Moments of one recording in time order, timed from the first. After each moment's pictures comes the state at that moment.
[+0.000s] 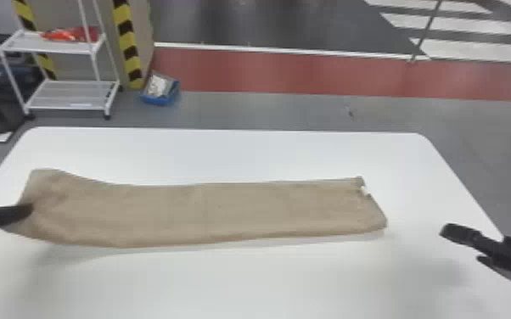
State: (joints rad) left arm -0.02 0.20 0.49 -1.90 -0.09 1.08 -0.80; right arm -0.08 -0.04 -0.71 -2.09 0.20 1.57 0.74
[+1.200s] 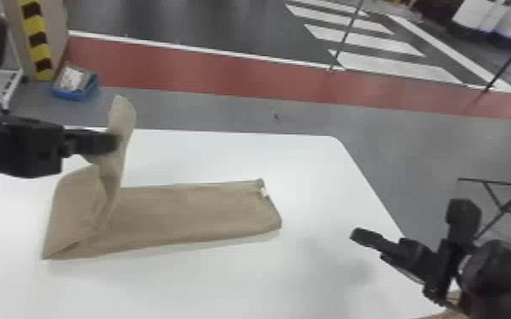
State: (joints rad) left arm -0.27 0.00 -0.12 -2.30 -0.14 1.57 -0.65; right arm -0.02 -0.01 -0.72 -2.16 0.20 1.57 0.74
